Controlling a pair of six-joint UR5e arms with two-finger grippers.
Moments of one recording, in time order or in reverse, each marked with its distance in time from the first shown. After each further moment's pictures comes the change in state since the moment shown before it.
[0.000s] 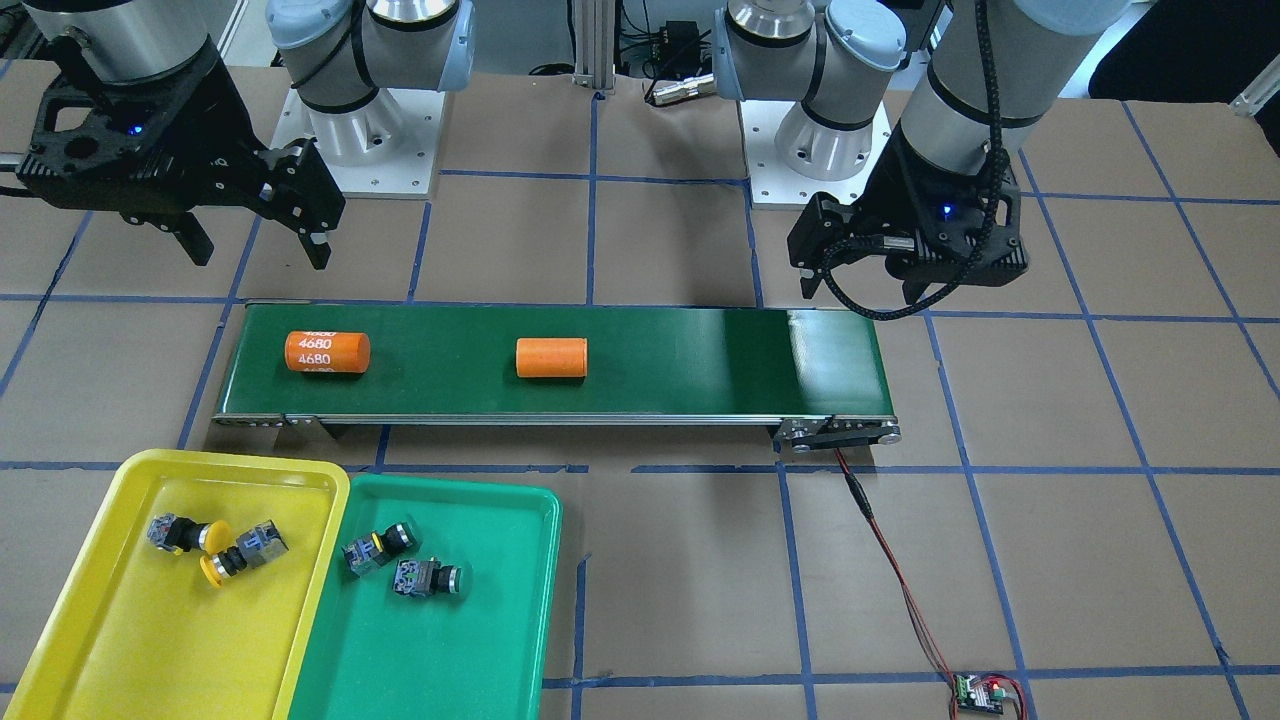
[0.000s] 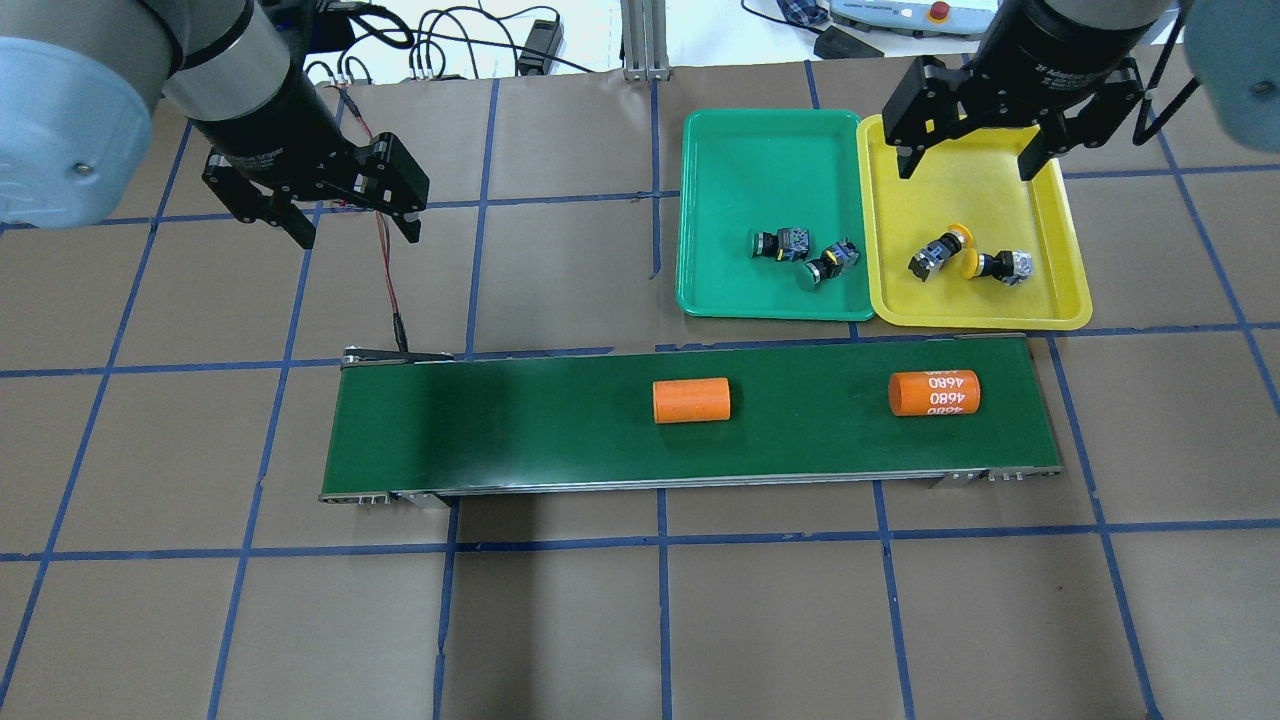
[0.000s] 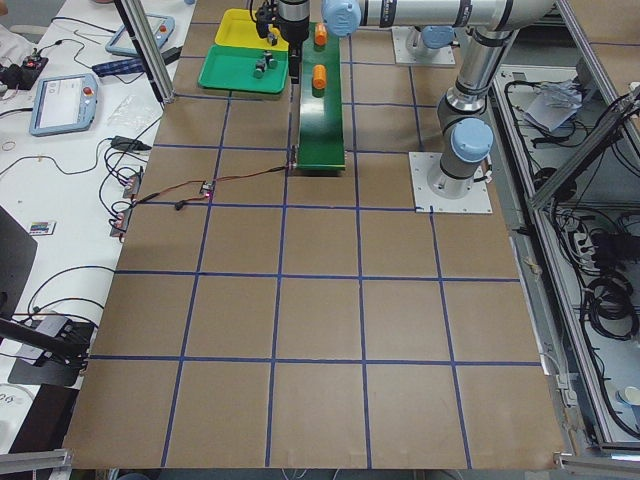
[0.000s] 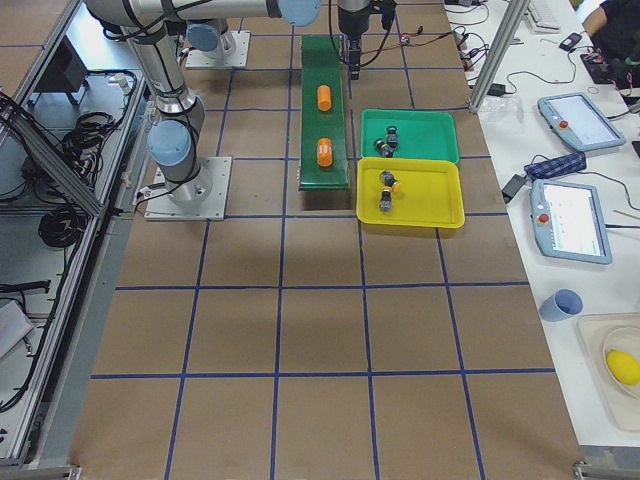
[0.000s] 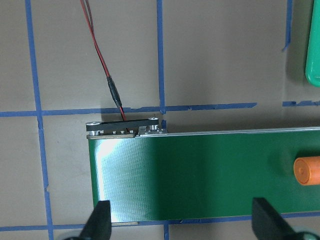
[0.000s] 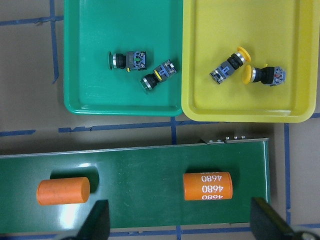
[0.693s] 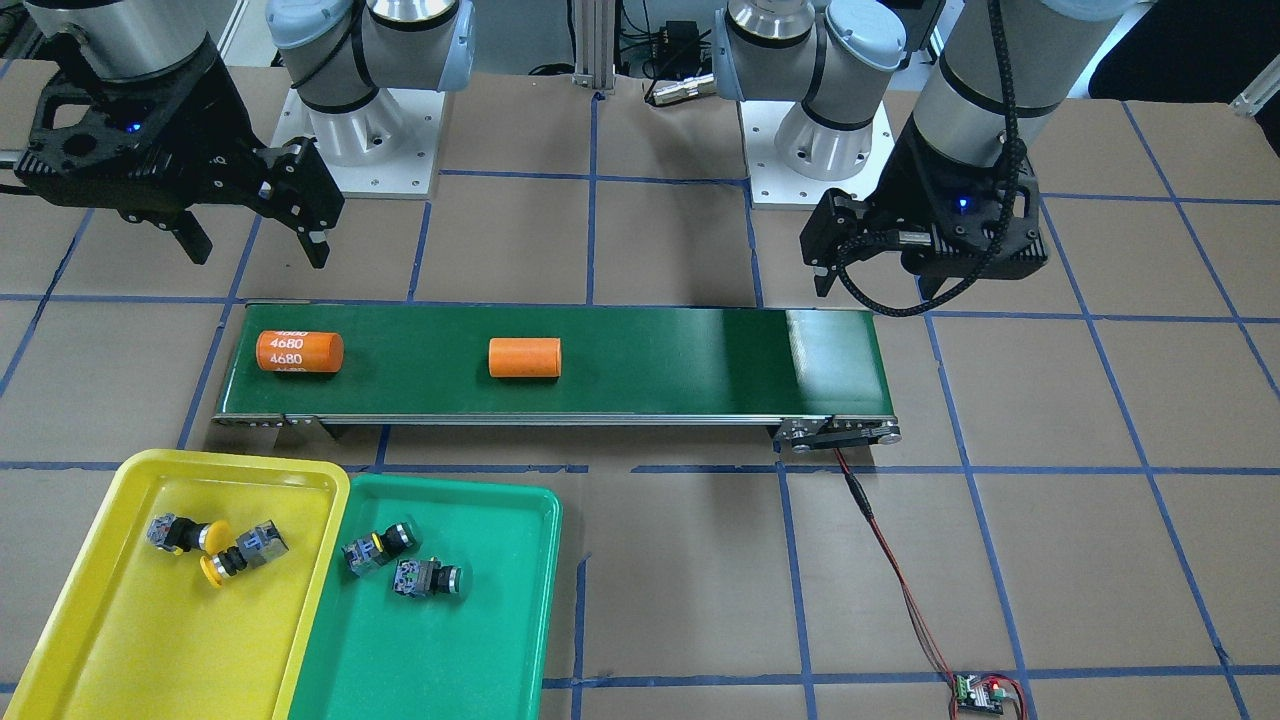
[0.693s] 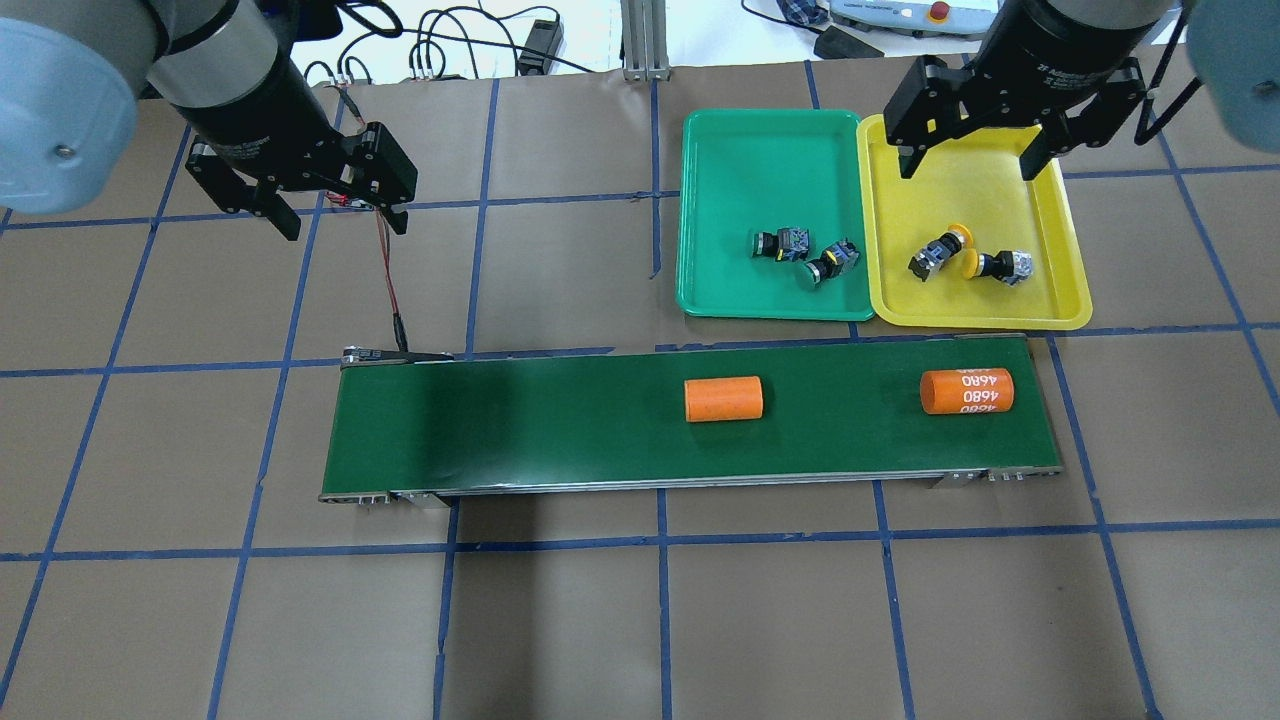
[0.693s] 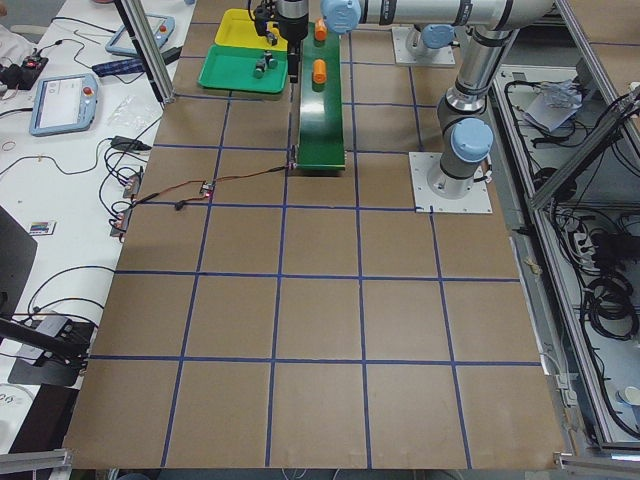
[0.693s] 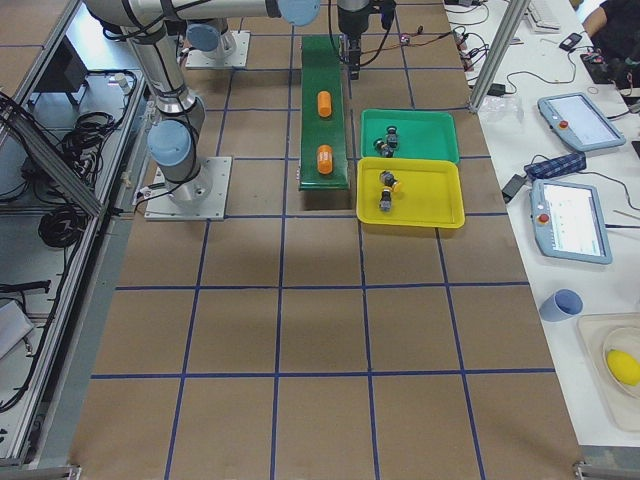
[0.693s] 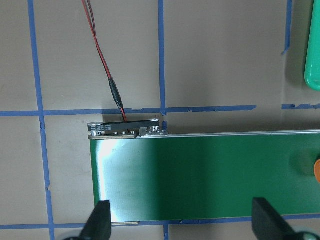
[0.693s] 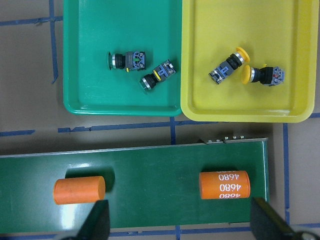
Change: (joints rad) left arm 0.006 0.000 0.028 -0.020 0.032 -0.002; right arm 0.000 -0.002 0.000 0.001 -0.003 0.000
